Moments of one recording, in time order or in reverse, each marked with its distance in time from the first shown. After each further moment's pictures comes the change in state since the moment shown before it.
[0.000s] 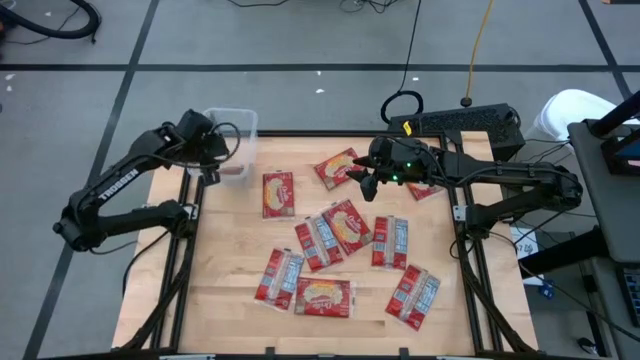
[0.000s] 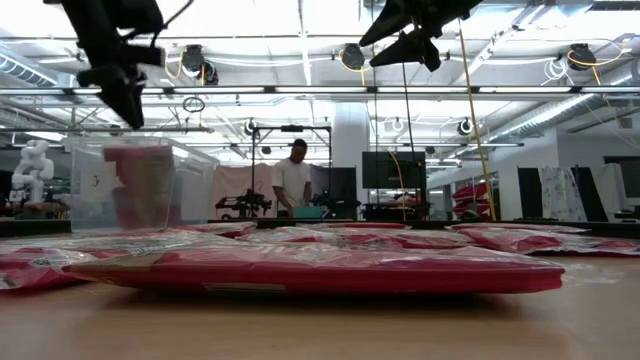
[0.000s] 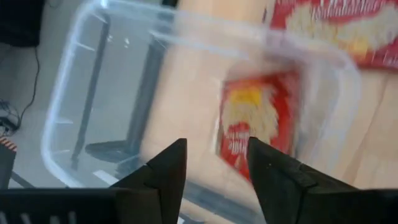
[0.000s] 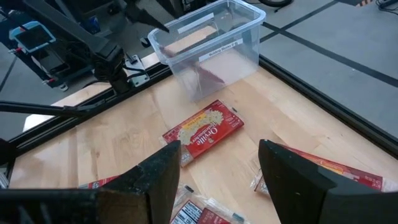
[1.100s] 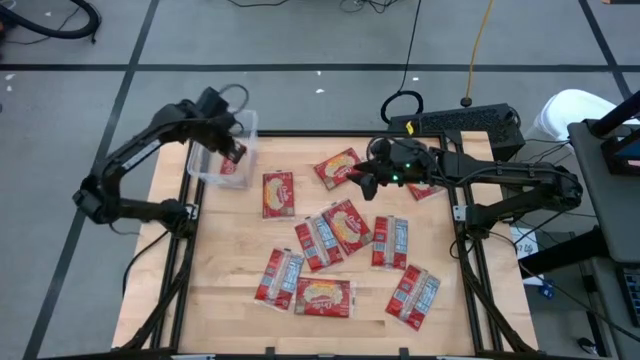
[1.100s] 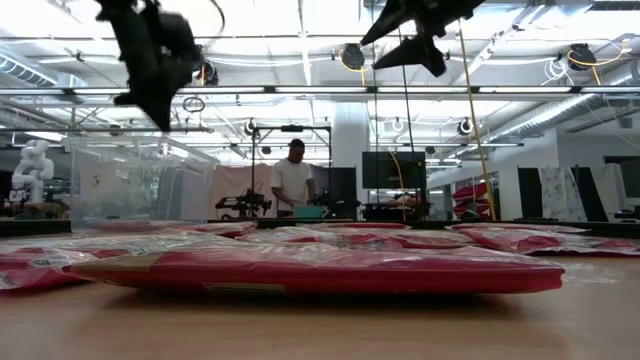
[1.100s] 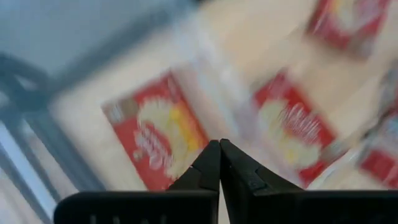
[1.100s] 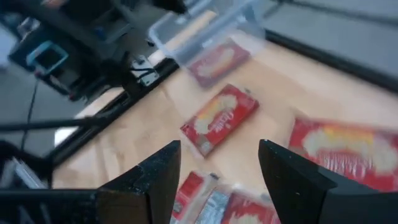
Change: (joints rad) left arm 0.062 0.284 0.217 -0.040 0.172 -0.728; right arm -0.010 0.000 0.000 -0.054 -0.039 0.237
